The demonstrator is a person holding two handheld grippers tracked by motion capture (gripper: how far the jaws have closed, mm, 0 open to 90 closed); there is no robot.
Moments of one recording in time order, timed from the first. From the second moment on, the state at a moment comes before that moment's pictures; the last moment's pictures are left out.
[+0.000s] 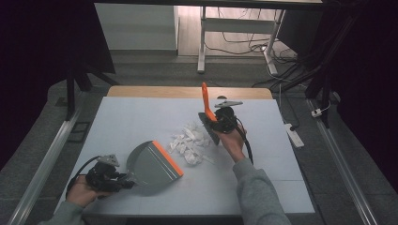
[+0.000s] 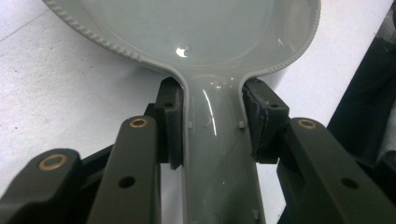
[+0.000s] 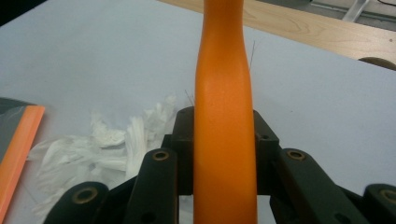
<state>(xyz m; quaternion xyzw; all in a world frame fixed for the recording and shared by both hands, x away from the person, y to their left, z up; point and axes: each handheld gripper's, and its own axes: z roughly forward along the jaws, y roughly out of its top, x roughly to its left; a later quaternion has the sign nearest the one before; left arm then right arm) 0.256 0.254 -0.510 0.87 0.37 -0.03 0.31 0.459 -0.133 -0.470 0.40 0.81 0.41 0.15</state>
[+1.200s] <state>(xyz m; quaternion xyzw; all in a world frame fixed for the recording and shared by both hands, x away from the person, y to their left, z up) 0.267 0.245 -0.516 0.87 0.38 -0.05 0.31 0.464 -0.055 -0.490 0.34 0.88 0.33 0.11</state>
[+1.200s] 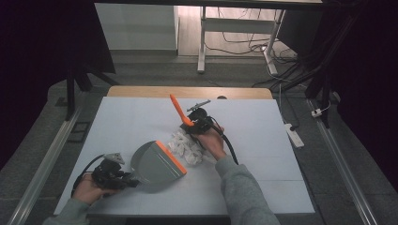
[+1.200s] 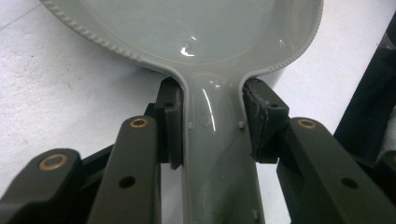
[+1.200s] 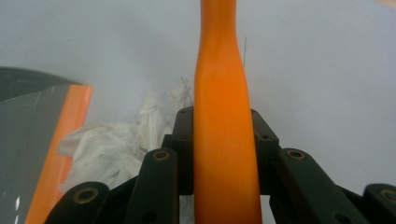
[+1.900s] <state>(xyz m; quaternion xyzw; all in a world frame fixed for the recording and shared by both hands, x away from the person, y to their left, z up) 0.266 0.243 -0.517 0.87 0.38 -0.05 0.32 0.421 -0.011 -0.492 0.24 0.90 0.34 0.06</state>
